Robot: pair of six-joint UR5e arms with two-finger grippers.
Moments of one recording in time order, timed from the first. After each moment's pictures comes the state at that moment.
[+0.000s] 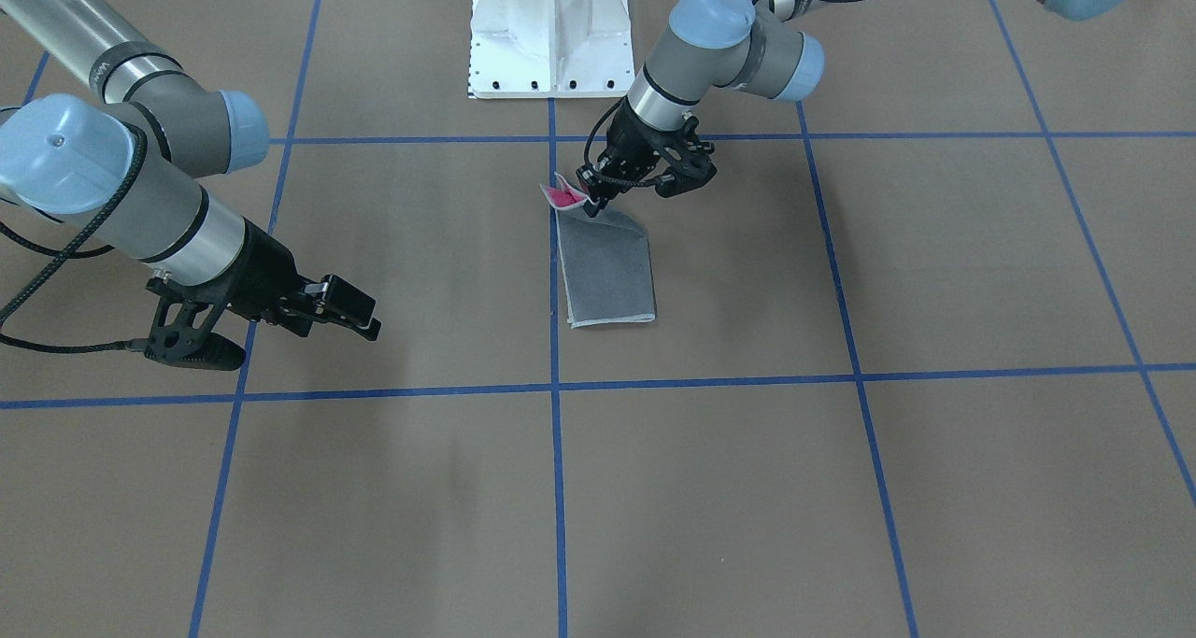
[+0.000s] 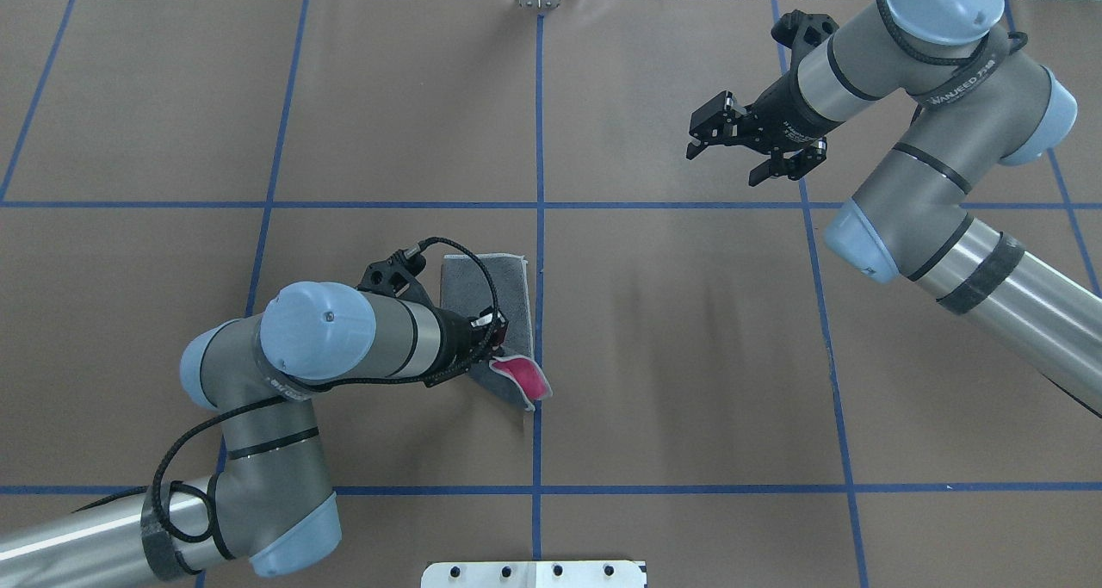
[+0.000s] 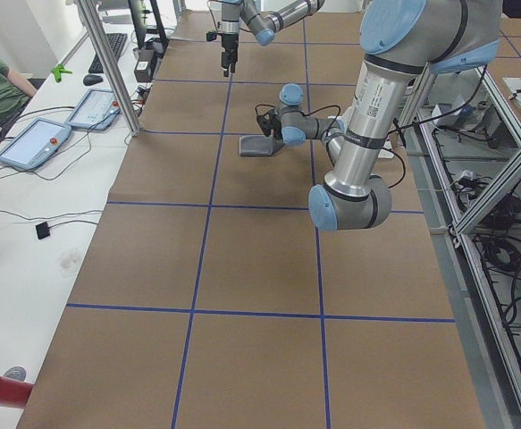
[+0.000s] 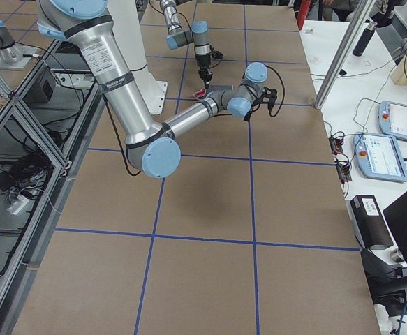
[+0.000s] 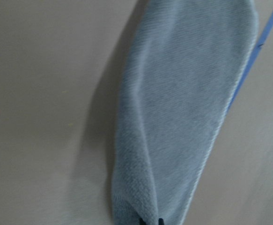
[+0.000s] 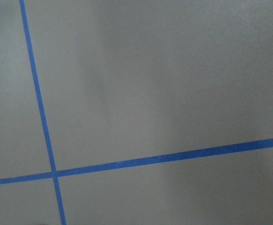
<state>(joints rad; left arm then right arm) -0.42 -2.08 -1.67 -2.15 -1.75 -1.97 0.91 -1.07 1.55 -1.10 2.29 1.31</state>
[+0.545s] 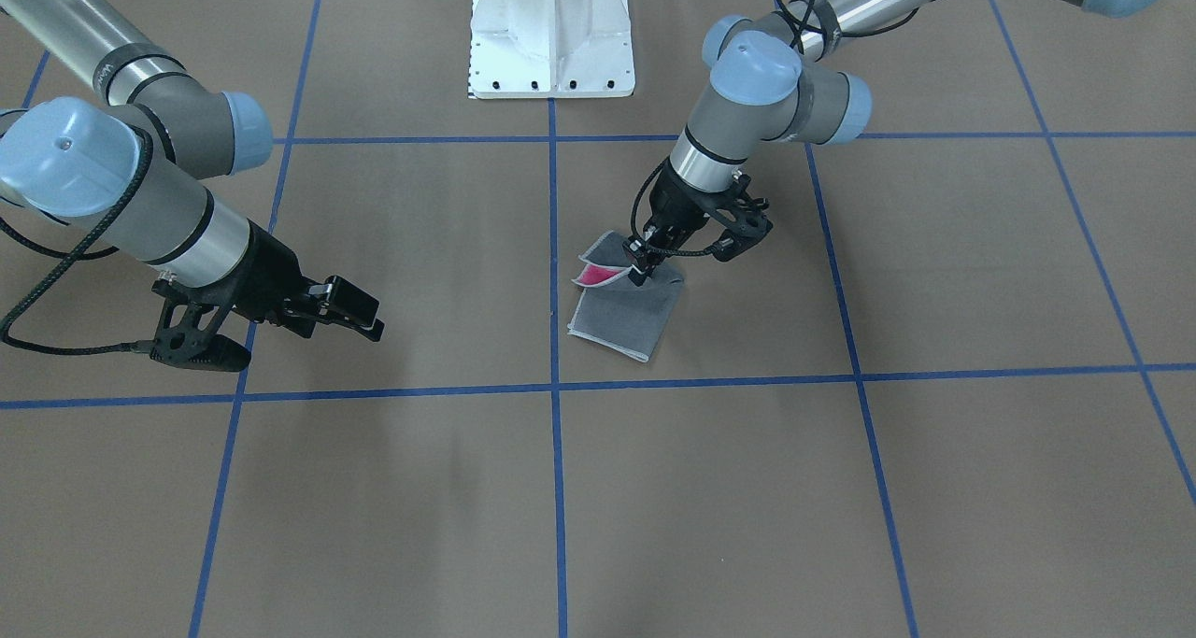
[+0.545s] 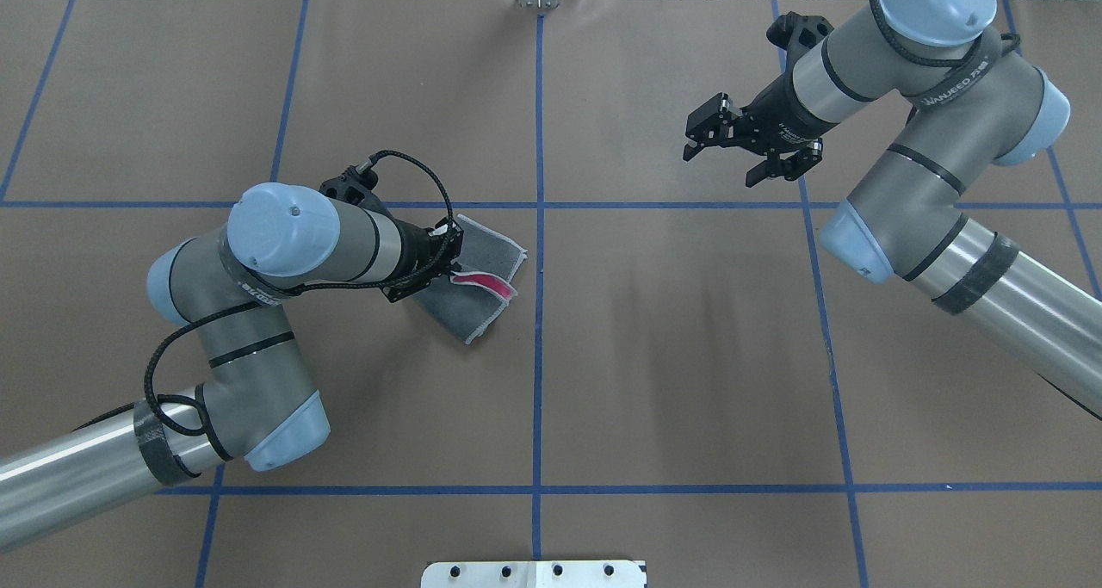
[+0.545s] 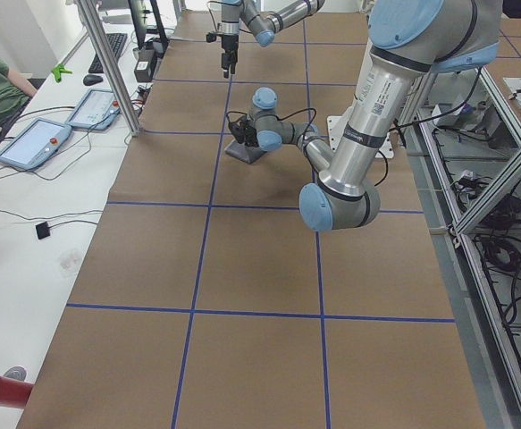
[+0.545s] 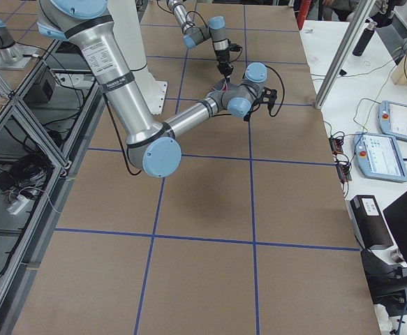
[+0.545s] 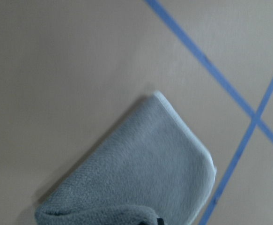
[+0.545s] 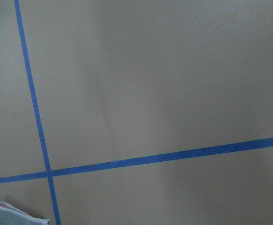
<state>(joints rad) -0.56 -2.10 -1.60 -2.16 -1.80 -1.97 0.90 -1.06 1.54 -1.10 2.29 1.31</state>
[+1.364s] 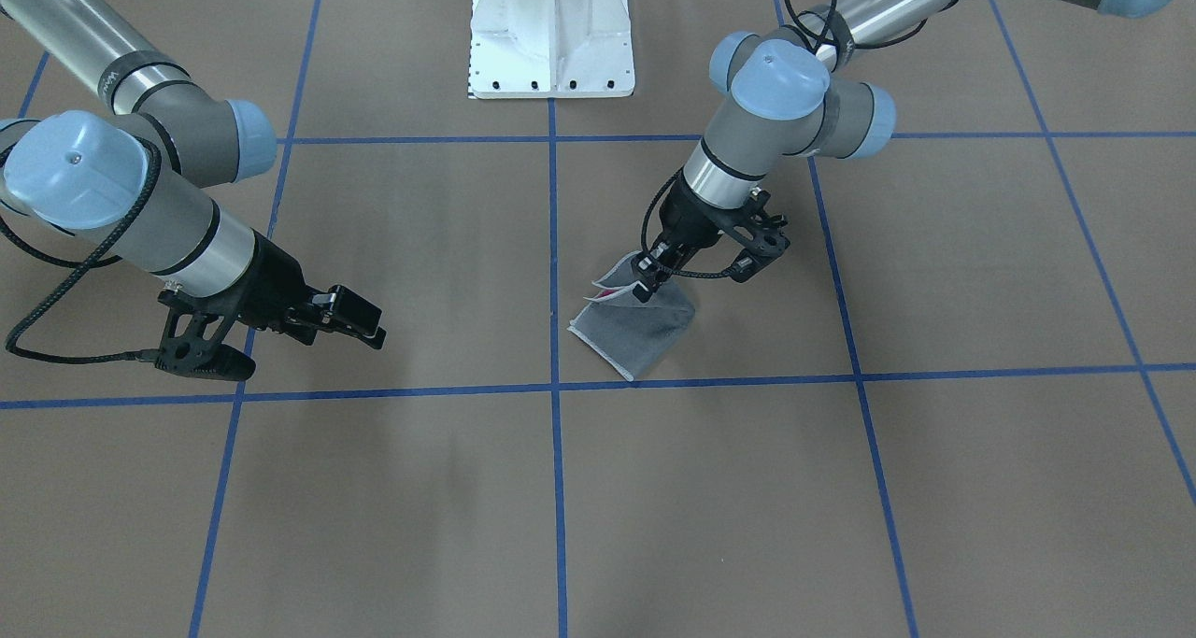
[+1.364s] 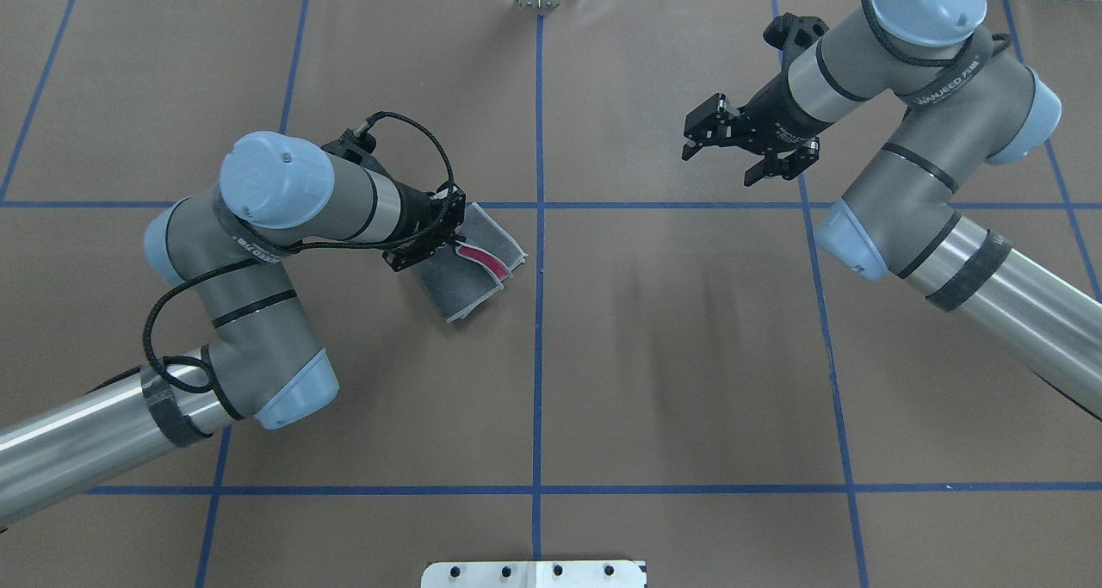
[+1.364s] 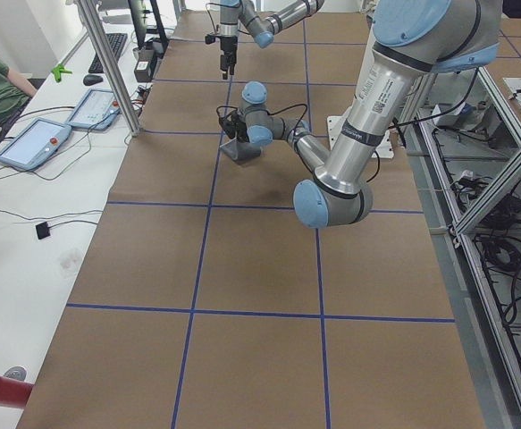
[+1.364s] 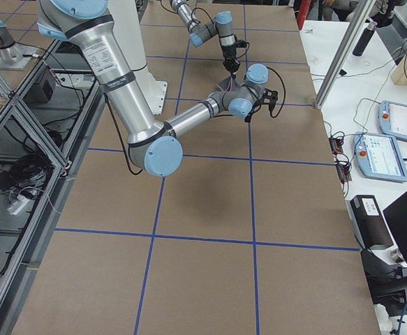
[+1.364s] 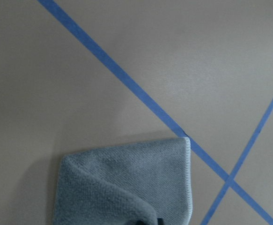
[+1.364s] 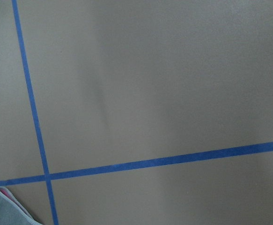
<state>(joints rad) -0.61 -2.17 -1.54 -2.16 -1.86 -2.00 0.90 -1.06 1.52 -1.09 2.29 1.30</state>
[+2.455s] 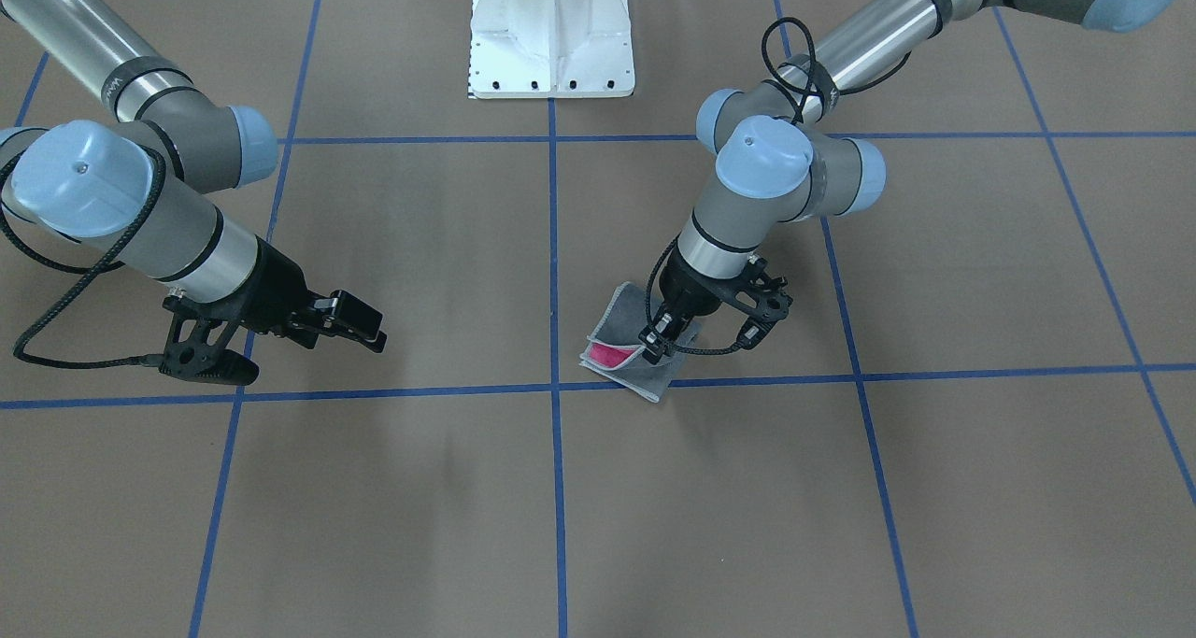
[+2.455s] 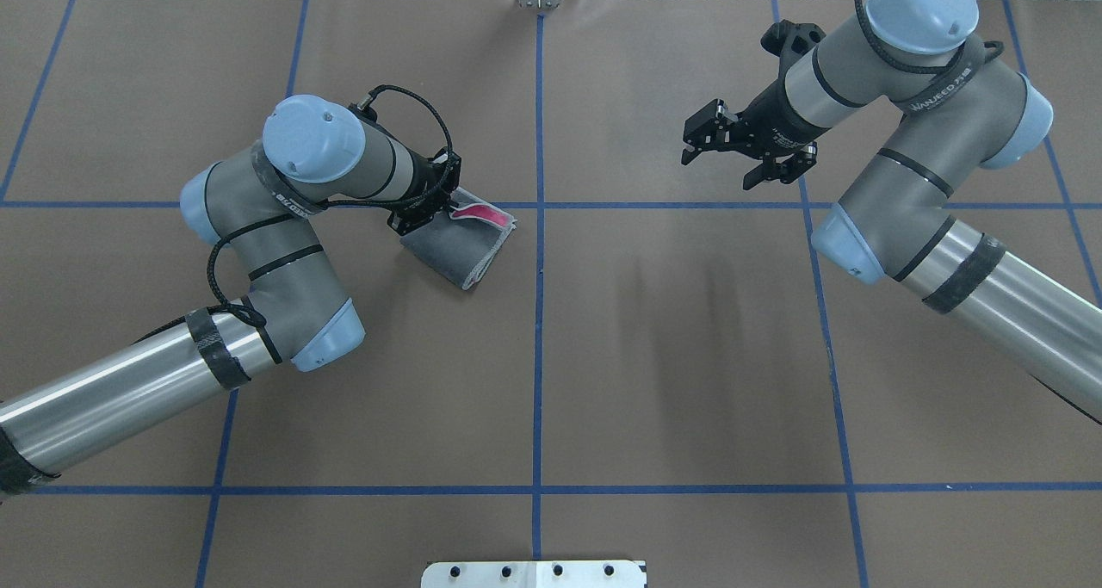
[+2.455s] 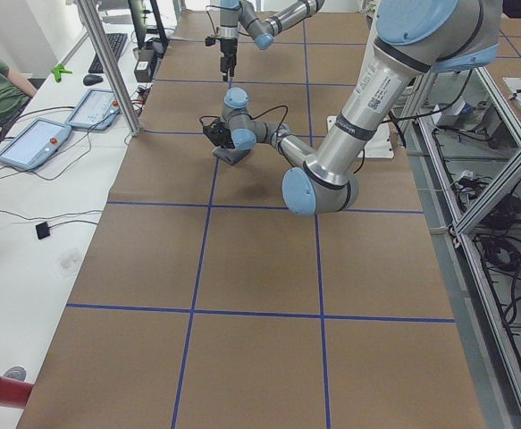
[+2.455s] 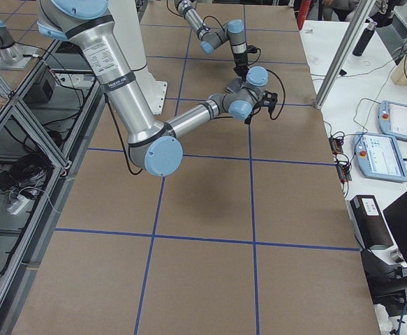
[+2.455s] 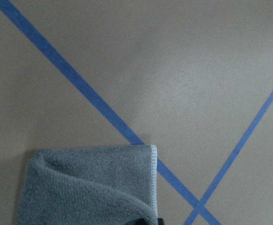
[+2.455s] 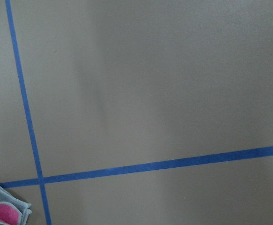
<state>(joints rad) -0.67 -2.25 -1.33 -2.20 -1.86 -2.04 0.89 -1.06 1.50 -1.07 2.28 1.30</state>
